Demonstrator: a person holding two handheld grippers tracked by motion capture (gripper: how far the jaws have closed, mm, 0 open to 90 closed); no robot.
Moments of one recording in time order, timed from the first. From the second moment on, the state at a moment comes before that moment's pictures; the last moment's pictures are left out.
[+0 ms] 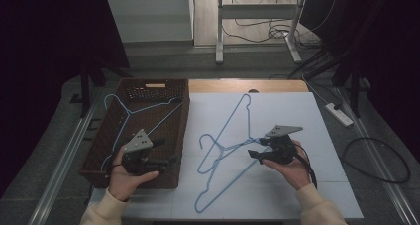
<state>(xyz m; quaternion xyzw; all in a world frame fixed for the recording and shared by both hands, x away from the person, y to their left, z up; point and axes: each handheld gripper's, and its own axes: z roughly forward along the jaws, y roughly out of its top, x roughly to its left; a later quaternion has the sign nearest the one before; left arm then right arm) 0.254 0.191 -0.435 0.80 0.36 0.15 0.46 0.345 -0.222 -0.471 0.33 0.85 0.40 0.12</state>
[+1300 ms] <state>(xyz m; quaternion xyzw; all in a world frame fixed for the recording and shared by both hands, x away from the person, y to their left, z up) 0.256 0.190 -0.439 0.80 0.35 0.14 0.46 0.415 -0.088 -0.507 0.30 0.92 0.25 0.05</state>
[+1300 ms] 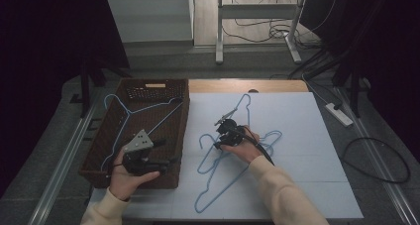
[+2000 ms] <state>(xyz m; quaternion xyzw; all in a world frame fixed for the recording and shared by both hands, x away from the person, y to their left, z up) 0.252 0.186 -0.434 0.80 0.35 0.15 0.46 0.404 -0.087 -0.487 0.35 0.90 0.25 0.09</state>
